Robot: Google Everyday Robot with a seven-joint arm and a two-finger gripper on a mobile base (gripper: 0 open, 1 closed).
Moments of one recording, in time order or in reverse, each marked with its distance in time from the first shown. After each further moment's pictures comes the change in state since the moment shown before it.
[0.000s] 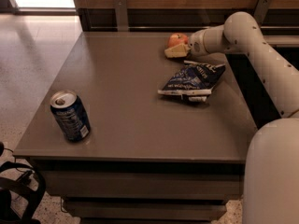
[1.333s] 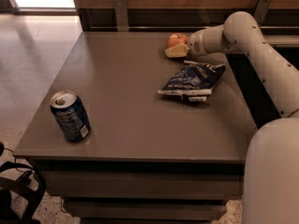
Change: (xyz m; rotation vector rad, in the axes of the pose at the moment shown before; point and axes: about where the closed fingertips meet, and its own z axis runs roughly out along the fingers) arm -0.002 0.000 -0.001 0.000 0.000 0.000
